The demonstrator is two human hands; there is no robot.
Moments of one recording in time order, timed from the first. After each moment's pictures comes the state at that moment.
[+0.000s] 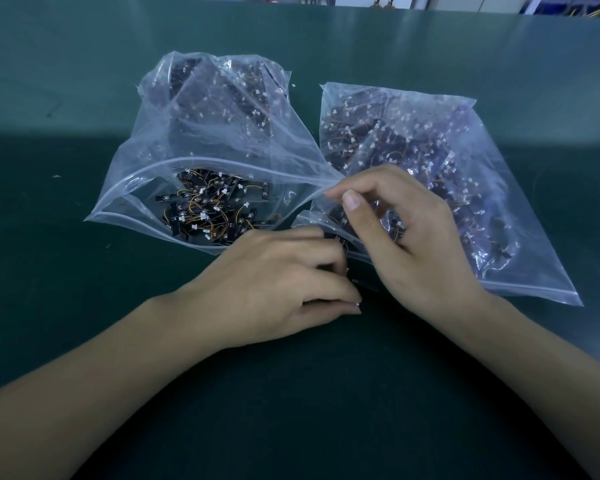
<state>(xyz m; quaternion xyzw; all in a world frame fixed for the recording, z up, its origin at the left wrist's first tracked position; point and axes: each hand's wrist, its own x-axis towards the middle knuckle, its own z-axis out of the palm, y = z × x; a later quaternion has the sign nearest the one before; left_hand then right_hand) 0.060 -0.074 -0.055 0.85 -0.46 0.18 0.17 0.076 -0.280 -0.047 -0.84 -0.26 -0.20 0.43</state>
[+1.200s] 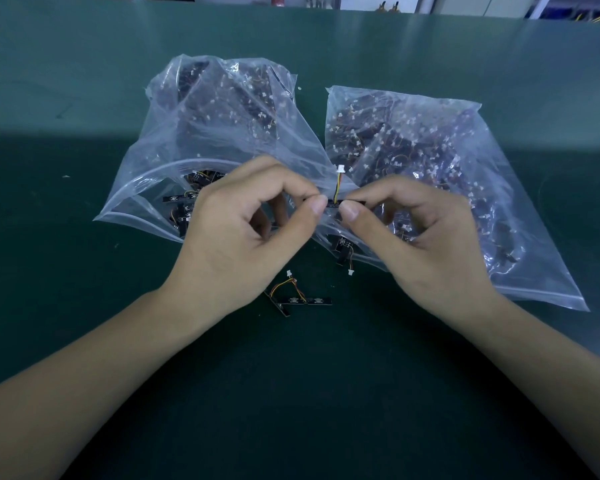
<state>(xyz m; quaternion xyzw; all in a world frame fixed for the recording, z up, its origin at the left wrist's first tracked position) 0.064 -0.066 -0.042 0.82 -0.23 0.24 0.47 0.076 -0.284 -0.045 -0.78 -0.27 -0.16 0.54</state>
